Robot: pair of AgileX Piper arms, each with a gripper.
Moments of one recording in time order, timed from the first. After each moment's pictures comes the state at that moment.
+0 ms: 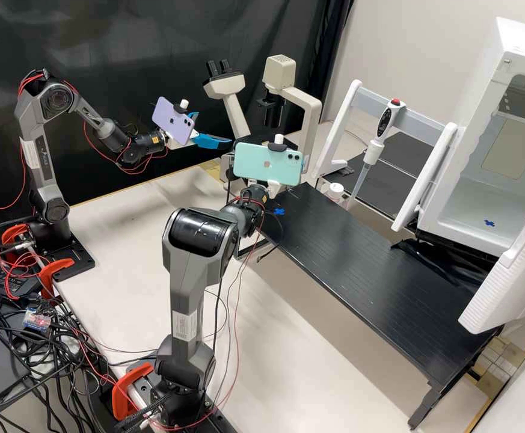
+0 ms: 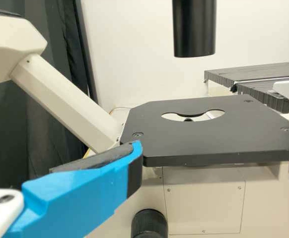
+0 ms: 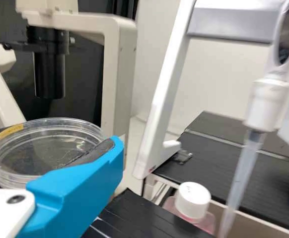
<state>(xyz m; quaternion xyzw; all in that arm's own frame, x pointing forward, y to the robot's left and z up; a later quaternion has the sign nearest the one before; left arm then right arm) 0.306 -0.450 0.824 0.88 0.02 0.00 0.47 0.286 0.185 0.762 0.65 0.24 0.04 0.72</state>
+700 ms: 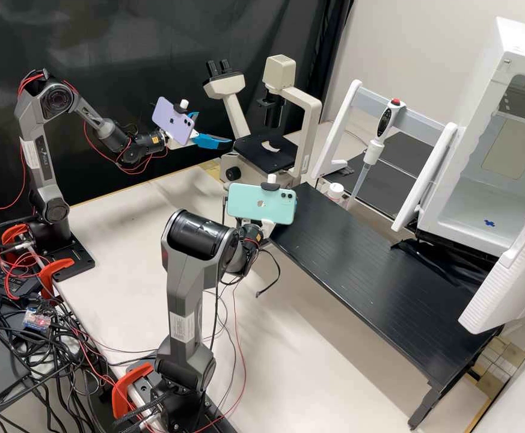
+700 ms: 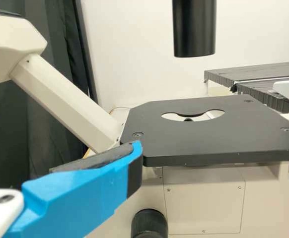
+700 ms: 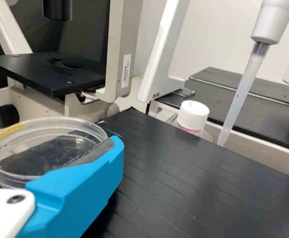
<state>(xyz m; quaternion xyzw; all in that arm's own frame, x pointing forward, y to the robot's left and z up) 0.306 -0.450 0.824 0.88 0.02 0.00 0.47 0.263 0.119 0.731 0.63 0.24 -0.02 0.74</state>
